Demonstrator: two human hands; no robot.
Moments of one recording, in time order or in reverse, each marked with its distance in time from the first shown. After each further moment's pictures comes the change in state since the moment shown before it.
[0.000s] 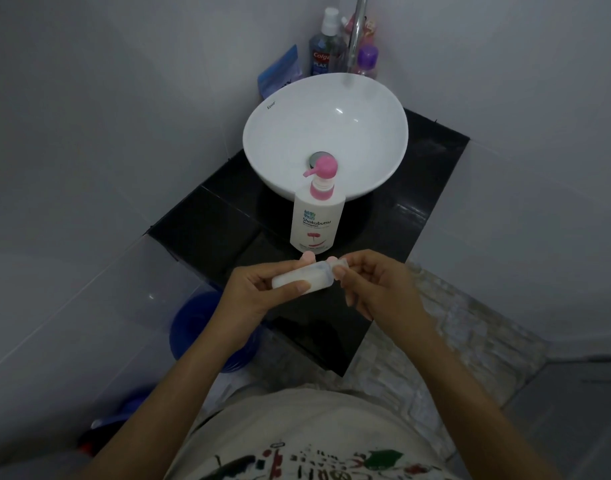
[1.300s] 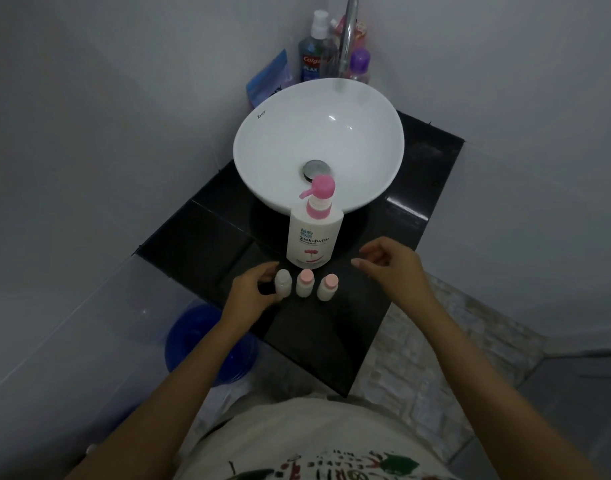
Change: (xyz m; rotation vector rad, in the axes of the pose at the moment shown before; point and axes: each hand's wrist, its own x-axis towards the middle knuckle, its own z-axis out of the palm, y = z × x) left_hand 0.093 -0.095 -0.054 0.692 0.113 -0.115; right_hand 0.082 0.046 -0.036 -0.440 0.173 0.078
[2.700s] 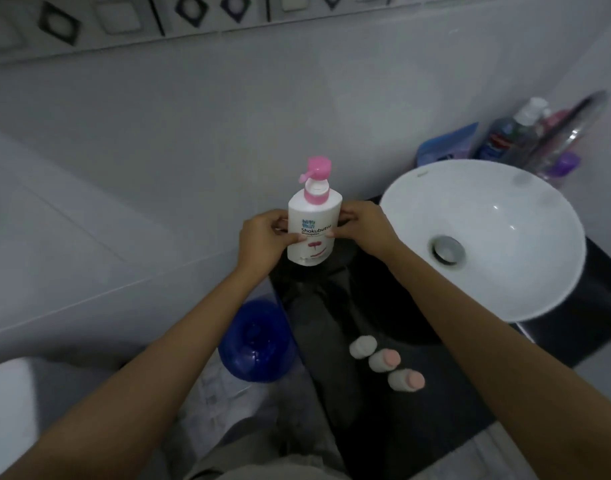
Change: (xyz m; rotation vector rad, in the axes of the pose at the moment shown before) left_hand 0.021 0.014 -0.155 -0.162 0.723 -0.060; right_hand 0.151 -0.175 0.158 -0.067 -0.637 -0.563
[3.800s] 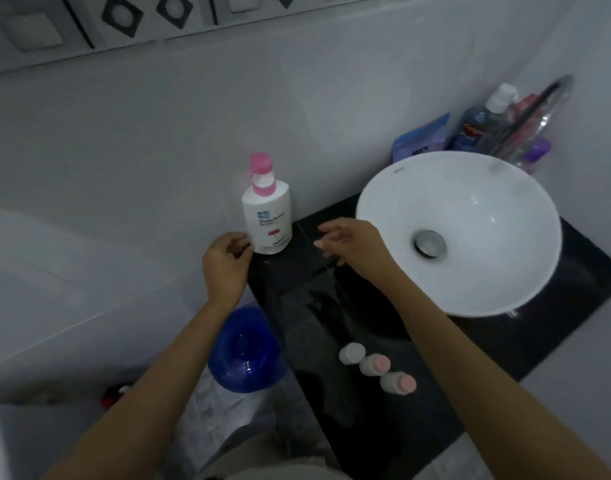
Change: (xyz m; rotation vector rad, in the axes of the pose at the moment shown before) left_hand 0.003 -0.045 0.007 0.054 0.199 -0.043; right_hand -0.033 -0.002 -0.005 0.186 0.039 0.232
